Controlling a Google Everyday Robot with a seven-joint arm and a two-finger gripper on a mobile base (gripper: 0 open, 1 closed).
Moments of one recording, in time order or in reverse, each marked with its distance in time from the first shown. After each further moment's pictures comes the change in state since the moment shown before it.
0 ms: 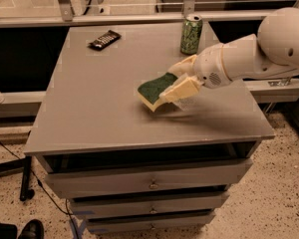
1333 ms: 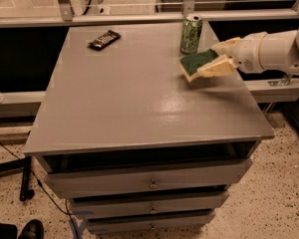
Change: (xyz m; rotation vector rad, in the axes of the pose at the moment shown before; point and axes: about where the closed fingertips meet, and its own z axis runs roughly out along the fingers) arm 0.057 -0.129 -0.064 0.335 -0.028 0.011
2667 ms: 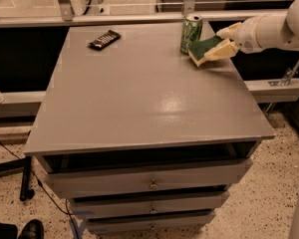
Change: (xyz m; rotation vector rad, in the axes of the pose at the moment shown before) arm 0.020 -0.094 0.040 0.039 0.069 -0.068
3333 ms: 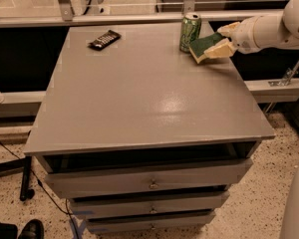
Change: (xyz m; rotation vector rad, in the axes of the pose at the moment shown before) arm 0.005 0.001 0.007 -0.031 0.016 -0.005
